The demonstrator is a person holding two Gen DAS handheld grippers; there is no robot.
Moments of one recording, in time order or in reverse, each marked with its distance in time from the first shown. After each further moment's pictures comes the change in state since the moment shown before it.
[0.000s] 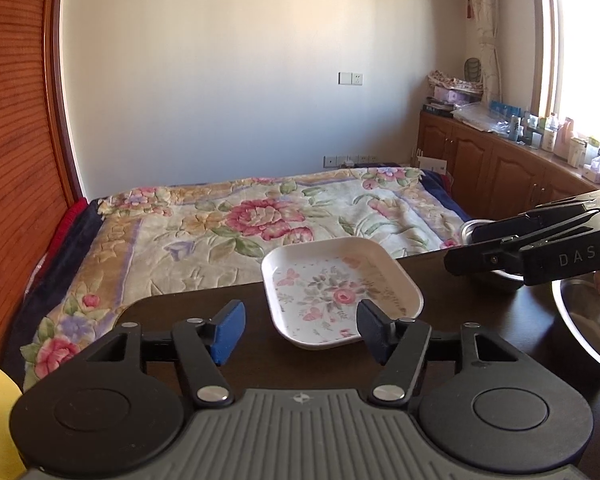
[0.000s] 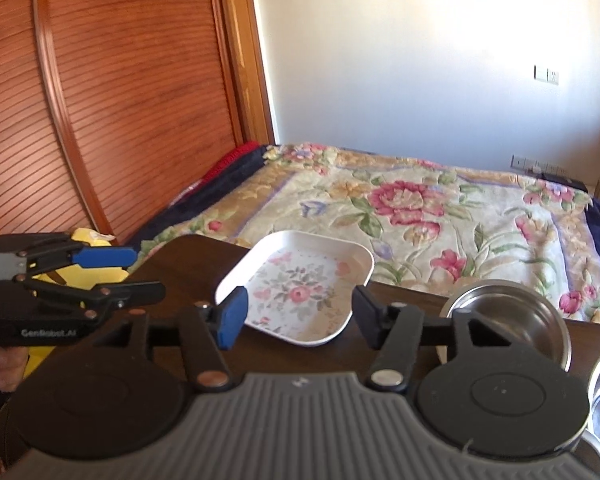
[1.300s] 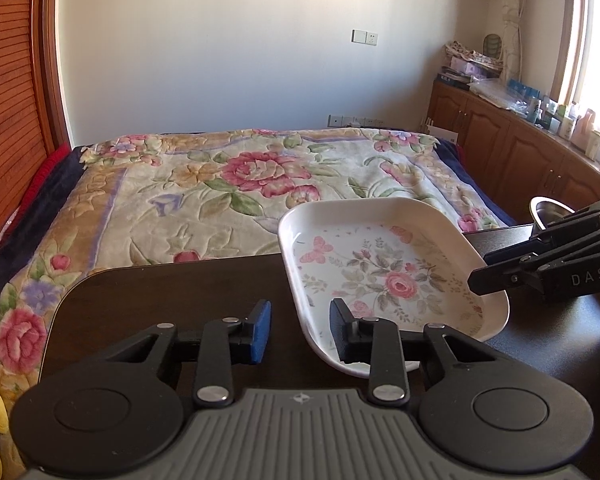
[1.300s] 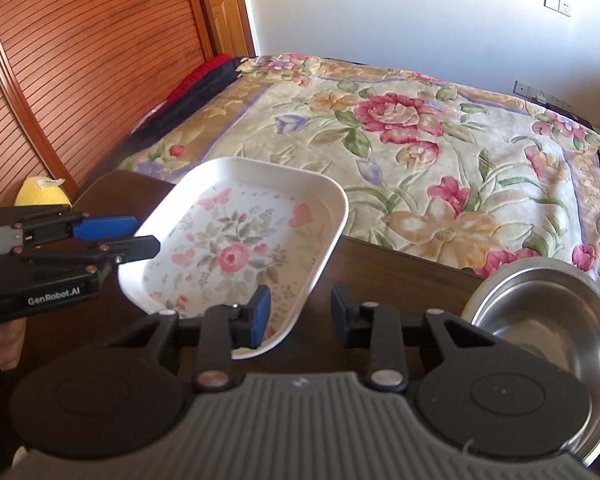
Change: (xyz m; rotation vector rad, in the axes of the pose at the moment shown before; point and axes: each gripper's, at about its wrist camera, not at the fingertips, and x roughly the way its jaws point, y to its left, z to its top) left arm 0.097 0.031 -0.004 -0.066 0.124 -0.031; right arm 0.099 -0.032 0.010 0.017 0.281 -0.027
